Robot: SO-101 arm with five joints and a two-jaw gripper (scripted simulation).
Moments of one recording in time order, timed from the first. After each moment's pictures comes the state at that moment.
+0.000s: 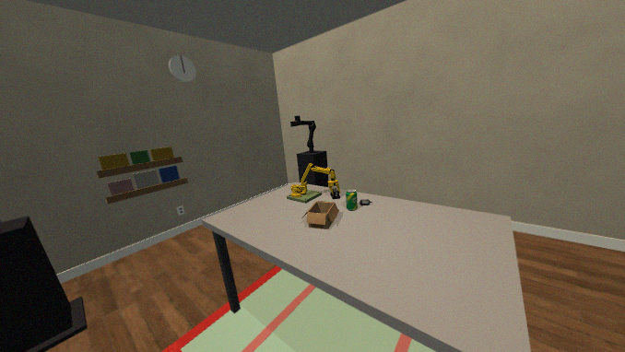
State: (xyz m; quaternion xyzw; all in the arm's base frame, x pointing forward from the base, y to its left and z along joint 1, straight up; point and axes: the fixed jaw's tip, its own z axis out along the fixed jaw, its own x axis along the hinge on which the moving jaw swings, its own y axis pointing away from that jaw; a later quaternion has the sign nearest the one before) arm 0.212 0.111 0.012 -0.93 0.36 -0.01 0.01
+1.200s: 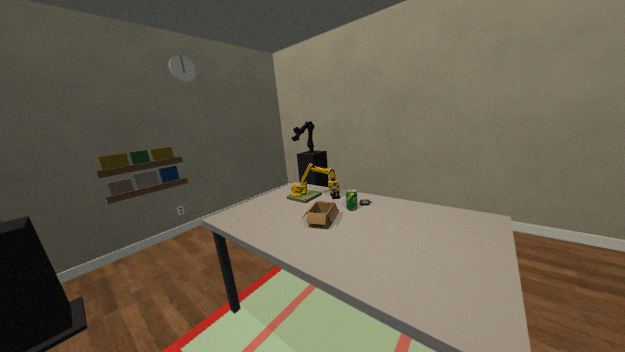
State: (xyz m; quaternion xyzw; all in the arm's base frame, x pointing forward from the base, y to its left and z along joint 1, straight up) arm 0.212 0.111 0.010 -0.93 0.36 -0.01 0.01
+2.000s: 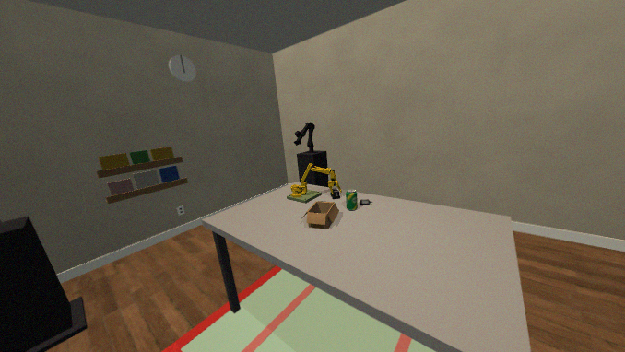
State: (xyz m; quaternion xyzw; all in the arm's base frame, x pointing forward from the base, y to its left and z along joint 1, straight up) arm 0.212 0.111 0.010 -0.93 0.36 -0.01 0.01
